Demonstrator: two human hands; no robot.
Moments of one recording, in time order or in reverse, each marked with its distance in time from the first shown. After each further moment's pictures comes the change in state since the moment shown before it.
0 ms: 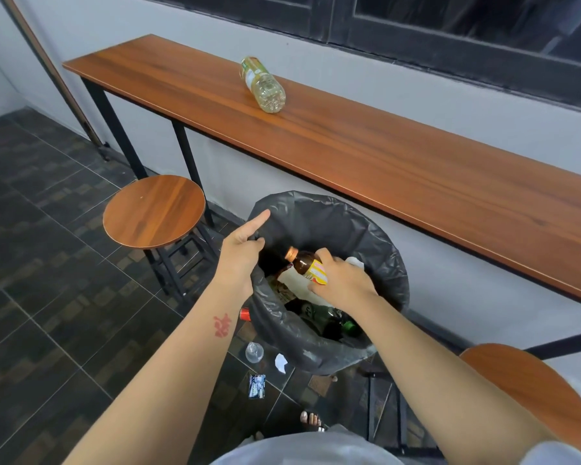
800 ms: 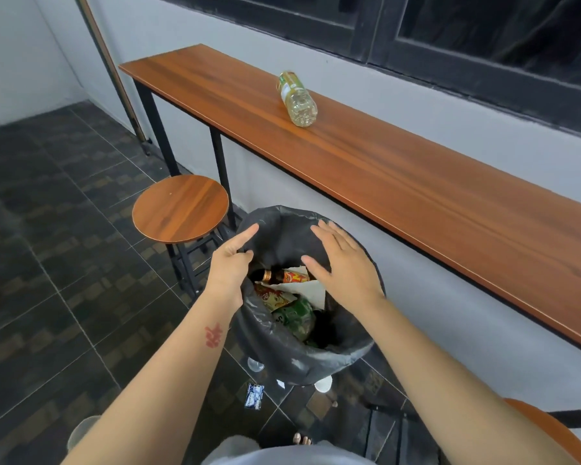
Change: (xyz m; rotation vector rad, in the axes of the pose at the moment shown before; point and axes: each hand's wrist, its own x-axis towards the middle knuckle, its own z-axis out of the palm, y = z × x) left_hand 0.008 -0.015 -0.018 -0.098 0.216 -0.019; right_hand 0.020 -0.012 -0.042 0.113 0.329 -0.345
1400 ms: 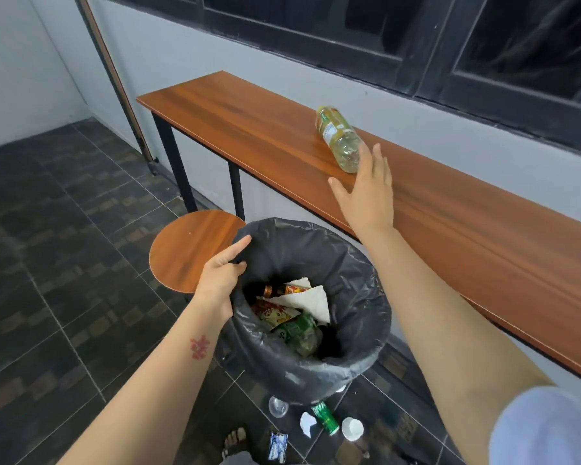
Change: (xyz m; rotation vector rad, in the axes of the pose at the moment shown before) left_hand 0.143 0.060 -0.071 -0.114 -0.029 -0.047; right_hand 0.248 -0.033 -0.012 0.053 0.364 0.286
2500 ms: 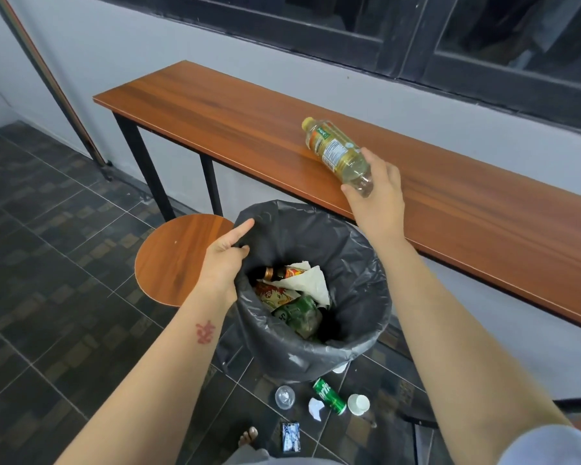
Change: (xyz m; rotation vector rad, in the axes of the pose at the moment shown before) left_hand 0.044 0.031 -0.017 0.104 -0.140 -0.015; right_hand -0.031 -0.009 0.011 0.240 0.153 0.146
